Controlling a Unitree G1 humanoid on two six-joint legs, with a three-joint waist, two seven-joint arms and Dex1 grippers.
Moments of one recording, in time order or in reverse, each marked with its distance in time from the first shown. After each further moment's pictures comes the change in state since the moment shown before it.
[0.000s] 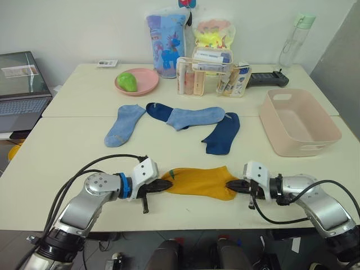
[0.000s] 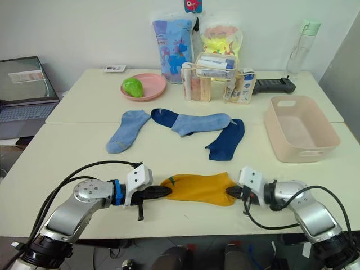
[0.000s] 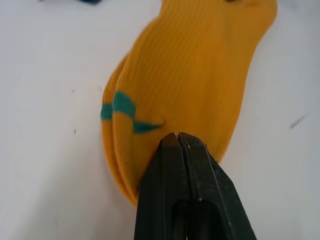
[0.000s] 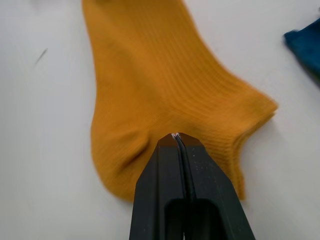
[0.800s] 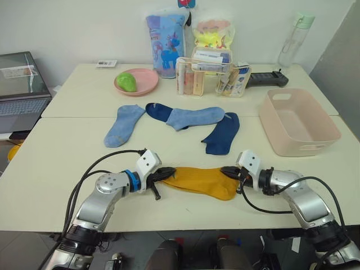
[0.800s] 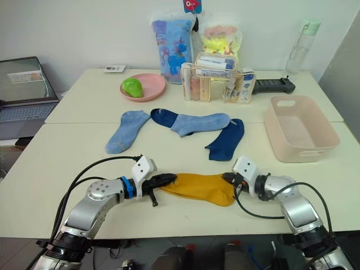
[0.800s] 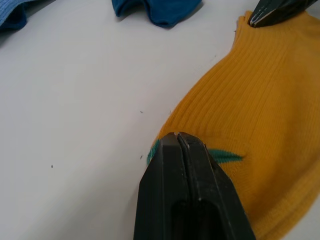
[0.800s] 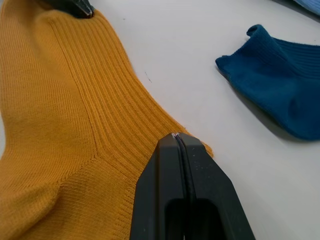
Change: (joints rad) left arm -0.009 -0.114 0.028 0.154 0.067 -0.133 0.150; right arm -0.030 0.115 -0.017 0.111 -0.083 -0.029 -0.122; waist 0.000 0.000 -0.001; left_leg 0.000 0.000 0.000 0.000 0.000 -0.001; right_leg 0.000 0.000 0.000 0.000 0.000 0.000
